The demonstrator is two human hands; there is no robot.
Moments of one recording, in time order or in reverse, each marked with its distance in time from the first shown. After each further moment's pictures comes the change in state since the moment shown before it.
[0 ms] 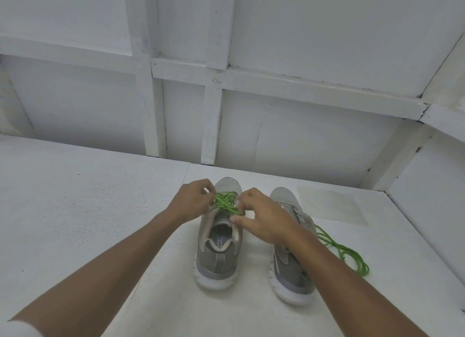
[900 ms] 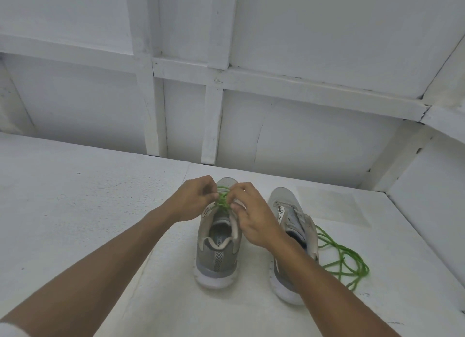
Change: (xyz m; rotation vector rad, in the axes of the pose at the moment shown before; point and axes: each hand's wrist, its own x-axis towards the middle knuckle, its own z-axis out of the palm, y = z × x) left_hand 0.001 -0.005 -0.007 0.038 -0.041 0.216; right_hand 0.011 -0.007 0.031 0.220 0.295 -0.153
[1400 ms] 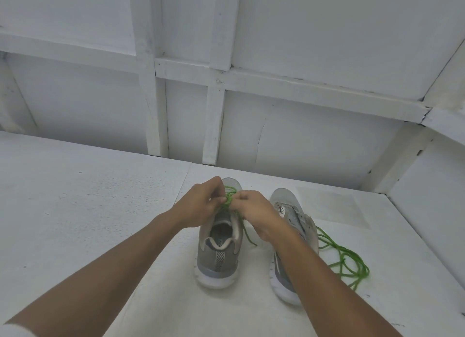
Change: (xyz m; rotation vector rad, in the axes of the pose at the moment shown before) left_hand -0.007 0.005 0.010 0.011 -0.024 0.118; right_hand 0.021 -0.020 -0.003 0.481 -0.081 0.642
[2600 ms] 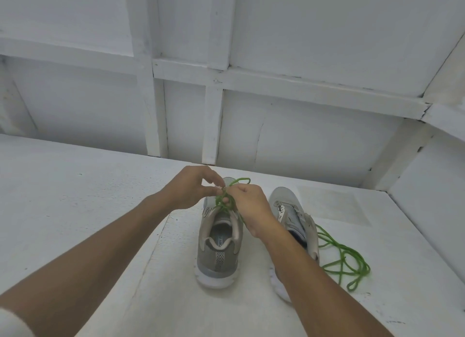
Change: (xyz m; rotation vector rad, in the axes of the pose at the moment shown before) left_hand 0.019 0.000 -0.031 0.051 0.011 0.007; right_hand 0.001 -0.009 0.012 0.232 0.126 -0.034
